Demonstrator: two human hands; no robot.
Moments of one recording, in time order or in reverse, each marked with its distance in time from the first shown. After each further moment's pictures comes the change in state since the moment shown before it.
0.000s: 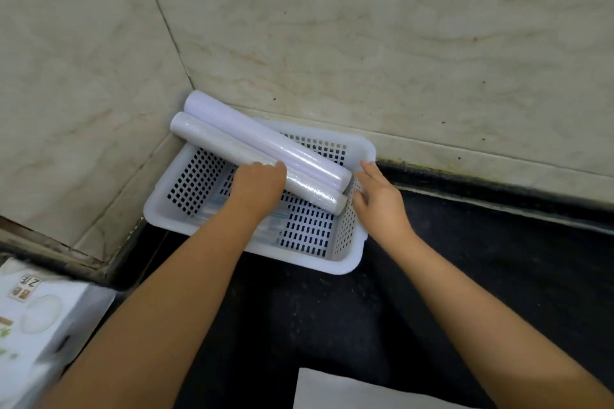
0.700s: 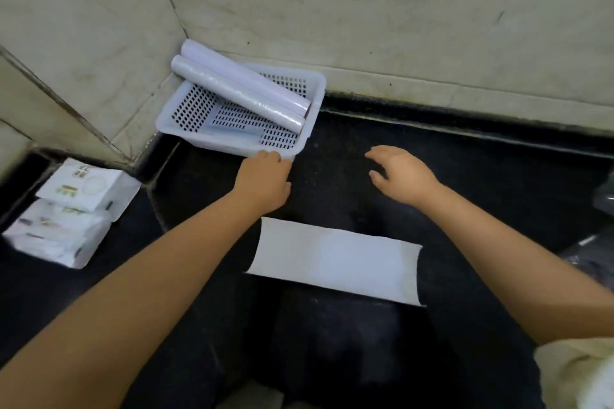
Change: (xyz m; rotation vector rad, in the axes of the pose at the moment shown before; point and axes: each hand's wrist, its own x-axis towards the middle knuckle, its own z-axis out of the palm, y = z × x) left_hand -0.179 0.105 -0.086 -0.262 -0.099 0.020; right_hand -0.155 0.045 -0.115 -0.390 -0.276 -0.134
